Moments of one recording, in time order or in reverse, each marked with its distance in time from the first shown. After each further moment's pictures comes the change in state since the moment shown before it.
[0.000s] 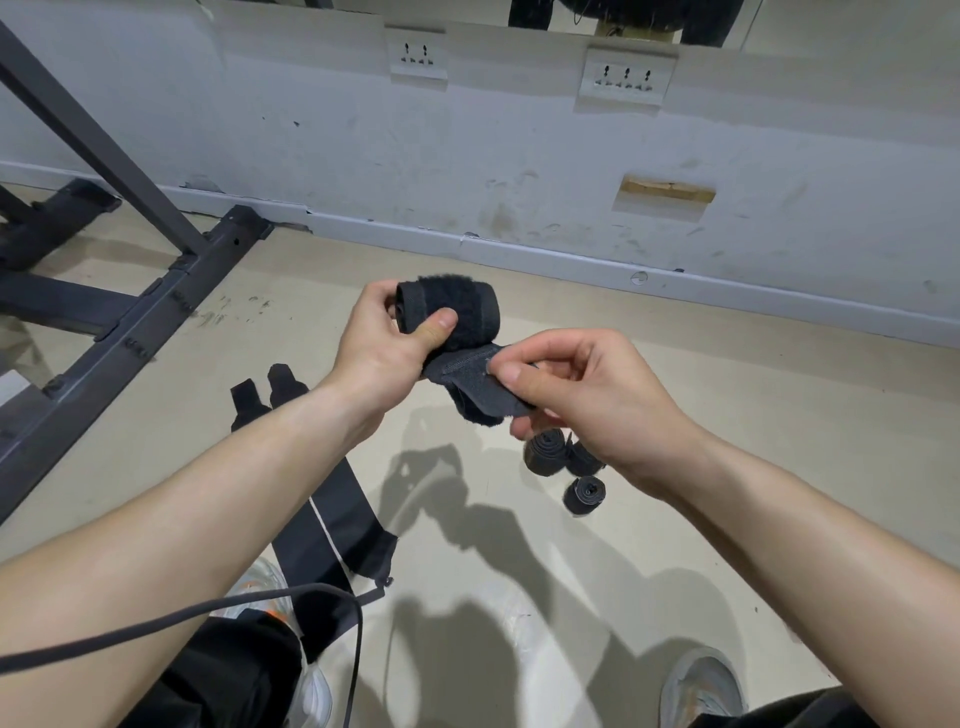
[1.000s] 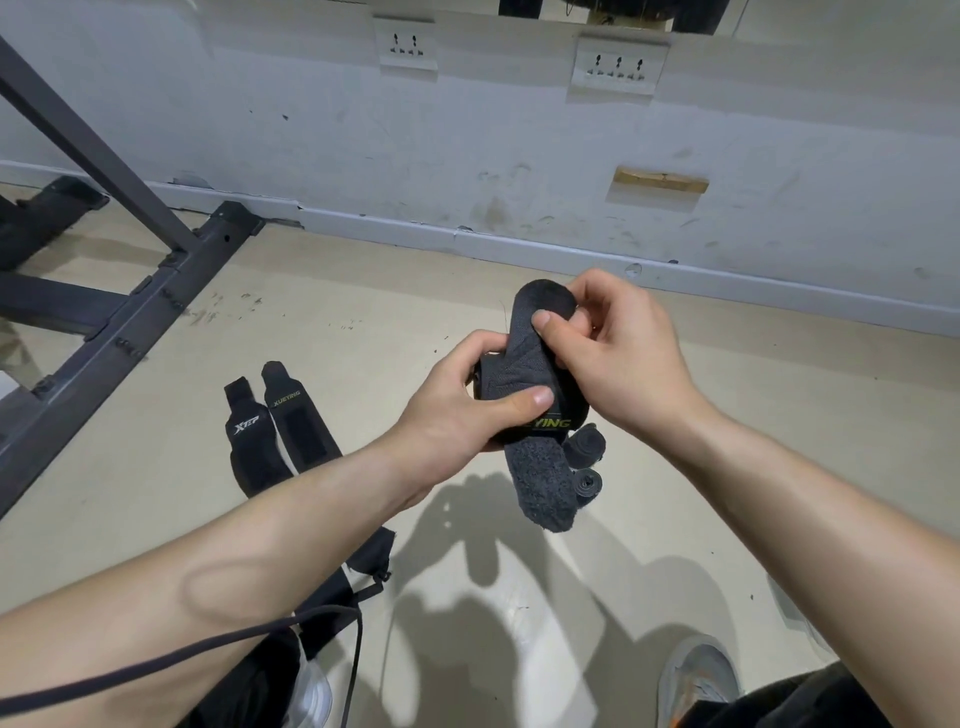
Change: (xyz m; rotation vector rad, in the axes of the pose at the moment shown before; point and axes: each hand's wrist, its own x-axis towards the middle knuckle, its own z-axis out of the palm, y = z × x) left_hand -0.060 -0.001 0.035 -0.076 -0.444 -0.139; right_hand 0.026 0.013 -0.025 -0.622 0.427 -0.222
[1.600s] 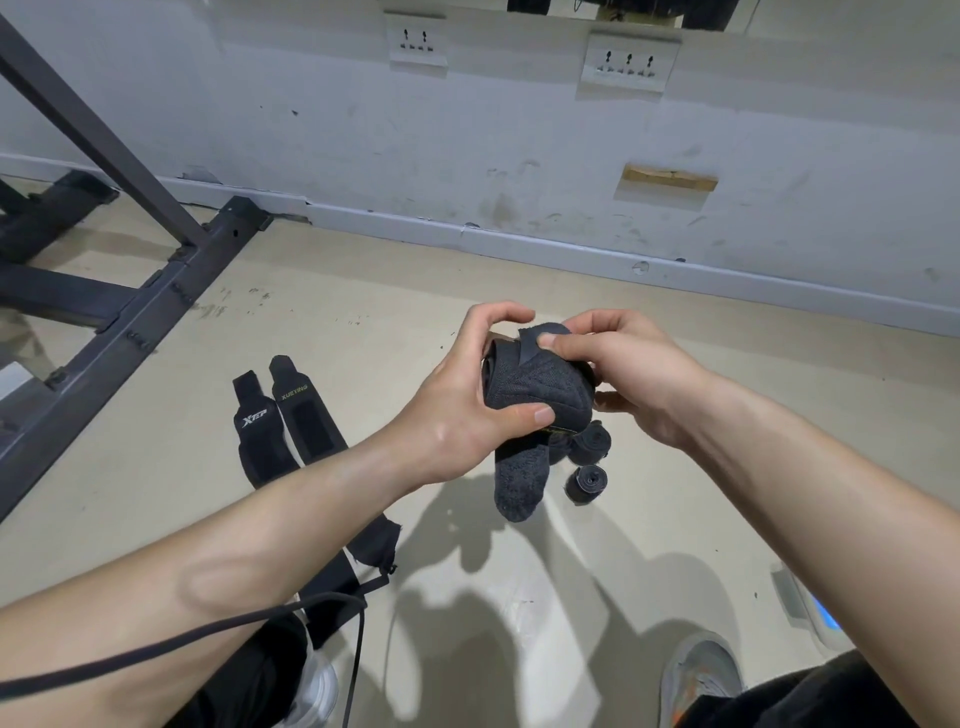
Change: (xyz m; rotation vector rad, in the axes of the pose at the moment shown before) left_hand -0.008 0.008 -0.011 0.258 -0.078 0.203; right_hand 0.001 0.000 -0.003 0.378 -0.283 0.537
